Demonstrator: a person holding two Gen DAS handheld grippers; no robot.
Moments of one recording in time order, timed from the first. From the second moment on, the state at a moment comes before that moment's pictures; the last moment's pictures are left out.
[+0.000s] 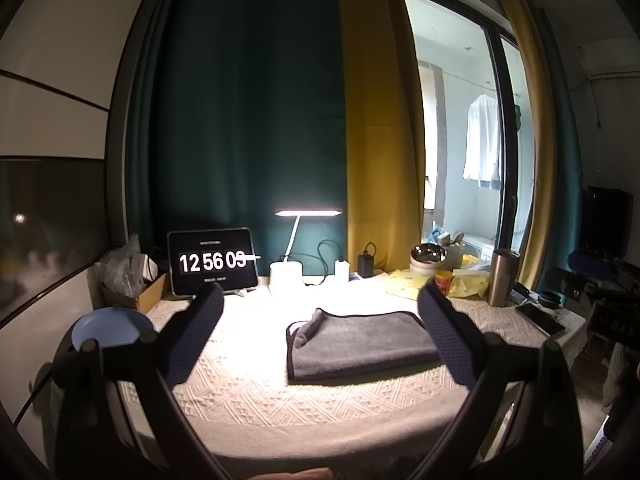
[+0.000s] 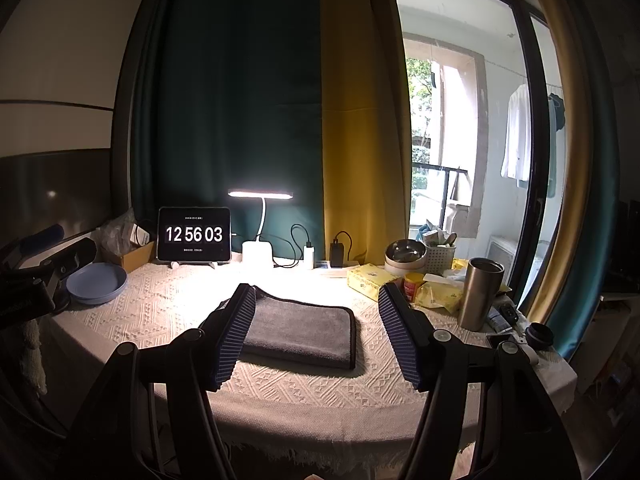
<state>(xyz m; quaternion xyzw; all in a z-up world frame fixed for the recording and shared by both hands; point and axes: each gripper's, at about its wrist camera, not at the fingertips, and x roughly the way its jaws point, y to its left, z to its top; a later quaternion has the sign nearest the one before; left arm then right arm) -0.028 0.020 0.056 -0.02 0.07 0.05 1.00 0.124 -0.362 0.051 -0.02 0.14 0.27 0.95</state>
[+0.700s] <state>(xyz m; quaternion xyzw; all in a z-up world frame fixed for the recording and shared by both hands) -0.028 0.019 0.056 -0.02 0.08 0.04 1.00 0.120 -0.360 0.045 -0.02 0.14 0.28 0.95</state>
